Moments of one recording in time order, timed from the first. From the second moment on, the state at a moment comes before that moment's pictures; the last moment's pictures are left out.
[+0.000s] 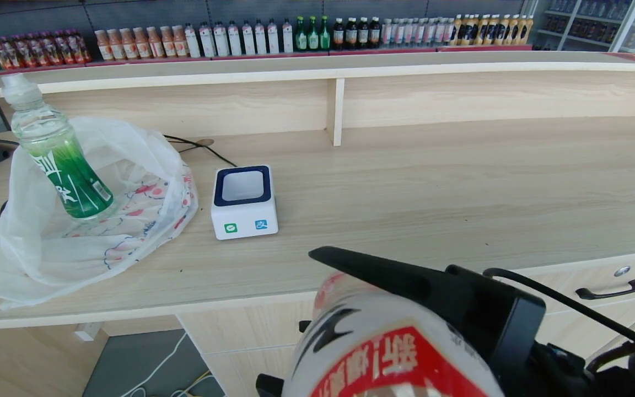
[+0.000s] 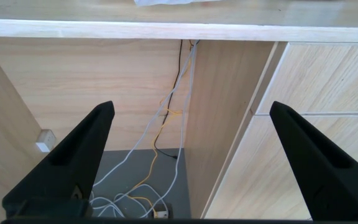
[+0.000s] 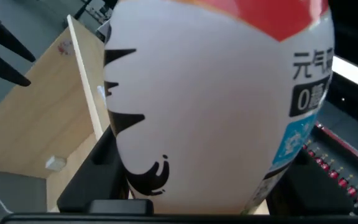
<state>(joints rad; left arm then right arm) 0.00 0.00 0.00 0.00 0.00 0.01 1.11 1.64 -0.49 -1.57 0.24 -0.88</state>
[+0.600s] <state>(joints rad) 0.00 0.00 0.00 0.00 0.00 0.01 0.90 1.59 -0.44 -1.57 0.01 -0.32</state>
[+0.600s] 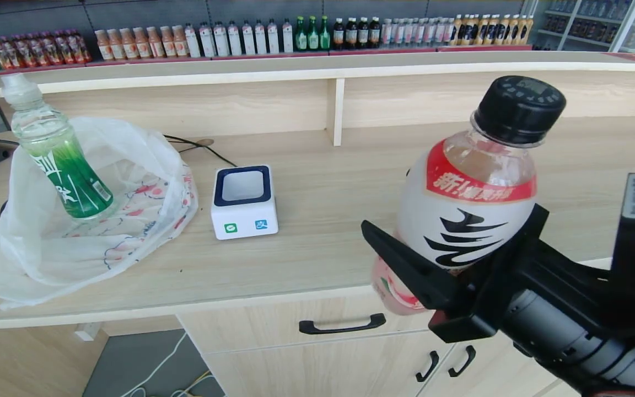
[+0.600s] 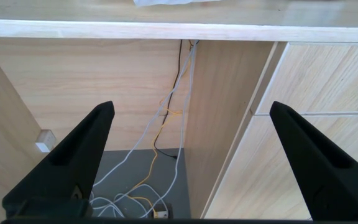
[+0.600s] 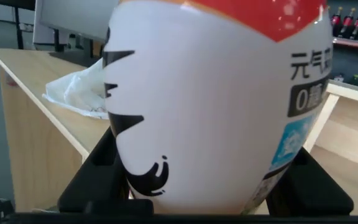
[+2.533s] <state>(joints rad) 0.00 0.00 0.00 0.00 0.00 0.00 0.67 1.60 -0.47 -1.57 -0.07 -0.11</state>
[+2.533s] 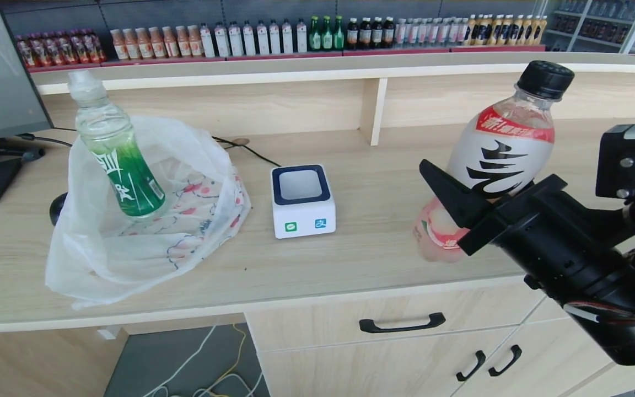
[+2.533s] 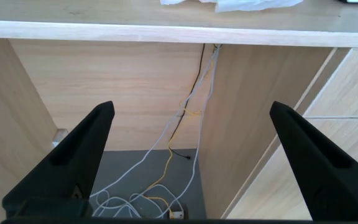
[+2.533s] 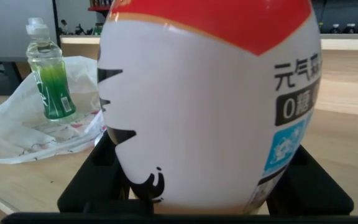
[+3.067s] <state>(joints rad) 0.00 0.00 0.00 0.00 0.00 0.00 0.67 1.58 -0.47 -1.57 -0.06 -0.10</state>
